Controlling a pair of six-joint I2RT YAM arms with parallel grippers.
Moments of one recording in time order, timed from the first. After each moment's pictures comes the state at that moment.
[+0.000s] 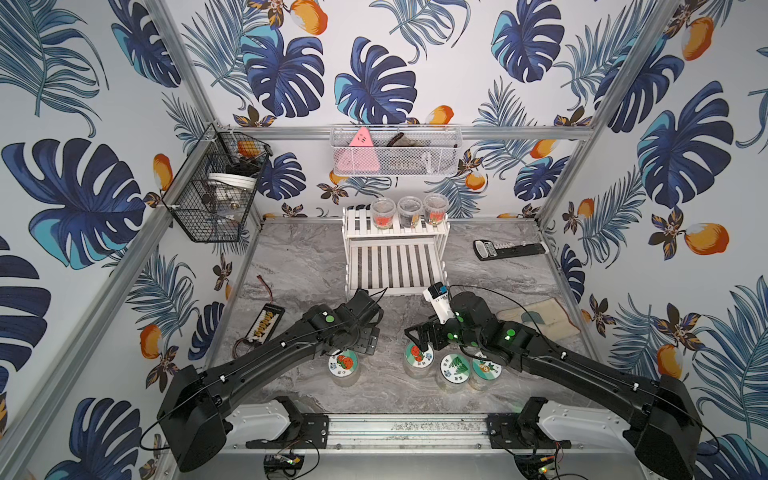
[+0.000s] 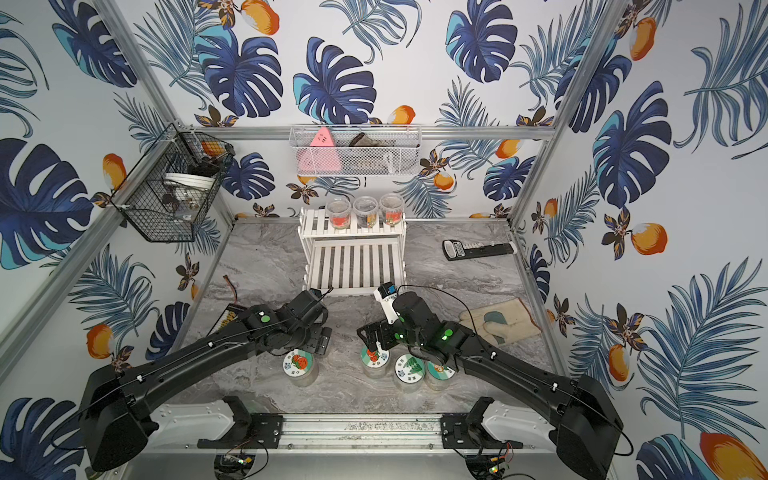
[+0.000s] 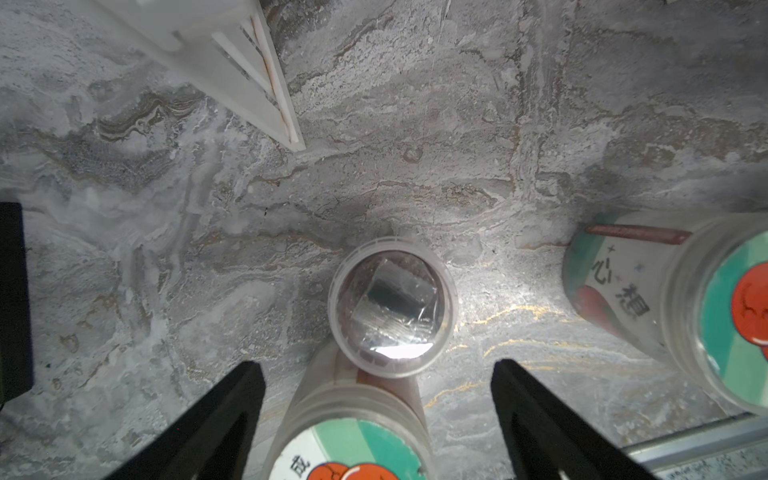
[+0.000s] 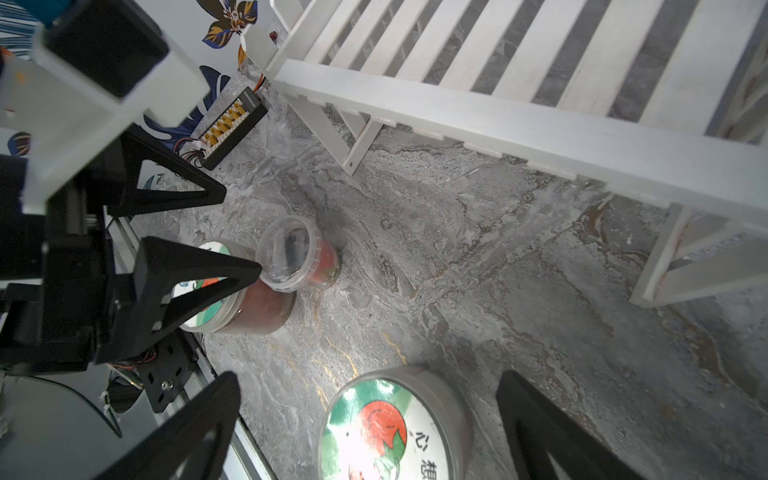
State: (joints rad) left arm -0.73 1.25 0.93 -0.90 -0.21 -0.48; right arm 0.85 1.13 0.75 -0.28 -0.10 0.42
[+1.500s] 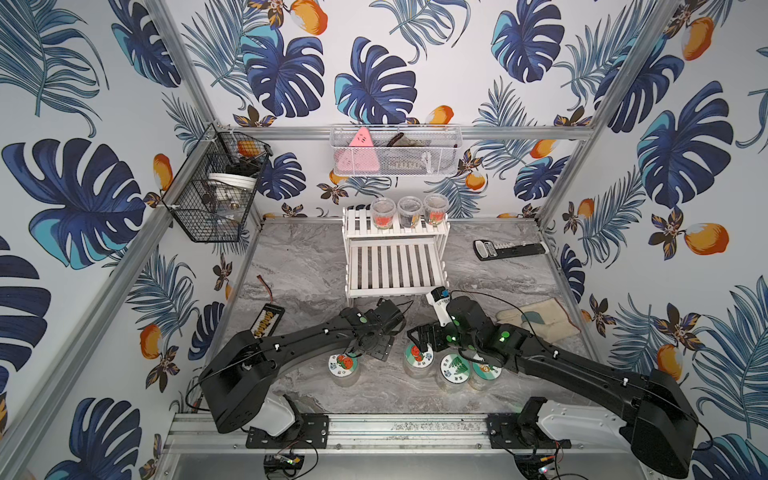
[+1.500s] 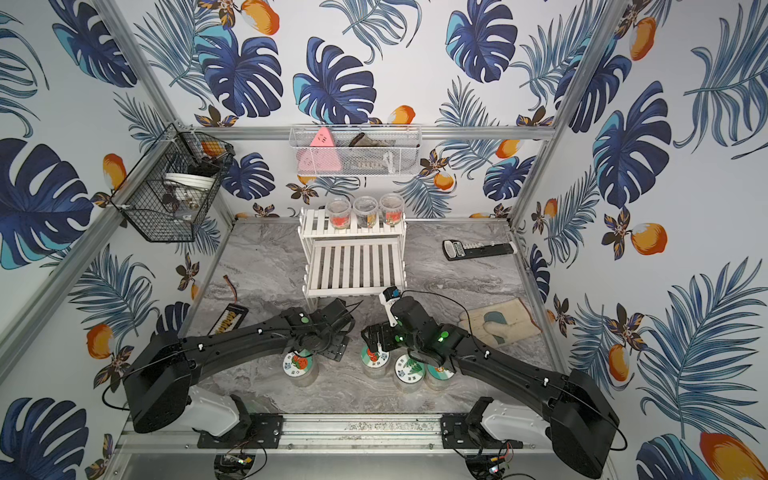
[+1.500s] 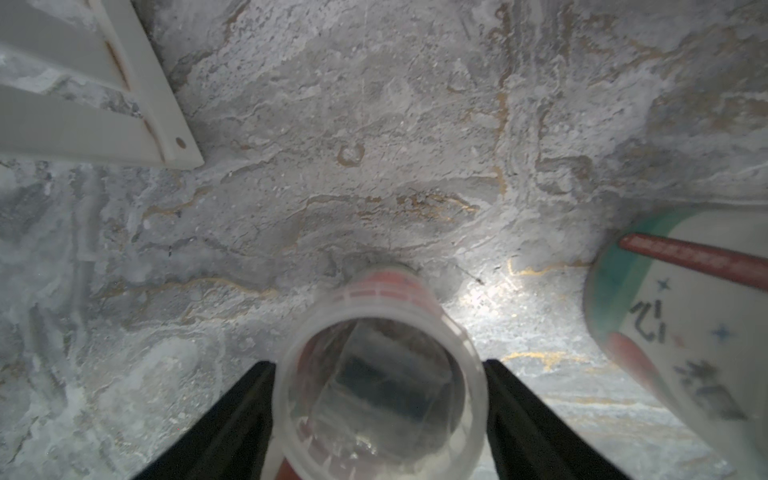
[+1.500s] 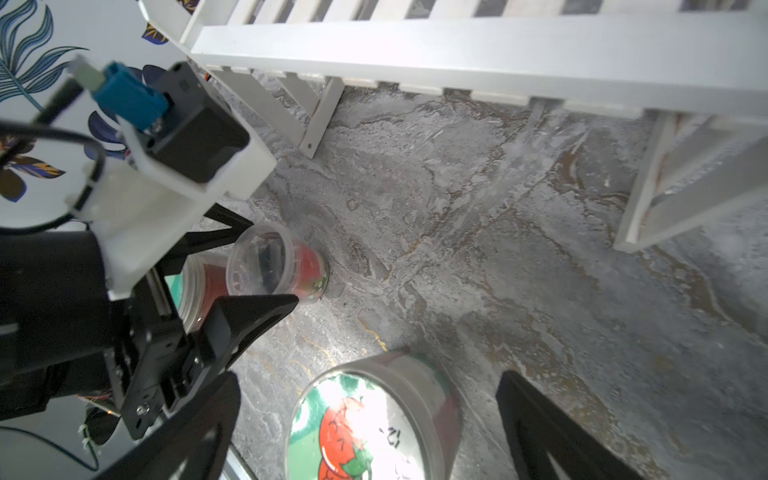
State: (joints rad) left arm -0.84 1.50 0.95 -0.76 -0.23 -0.49; right arm 0.85 1.16 0.70 -0.27 -0.02 0.52
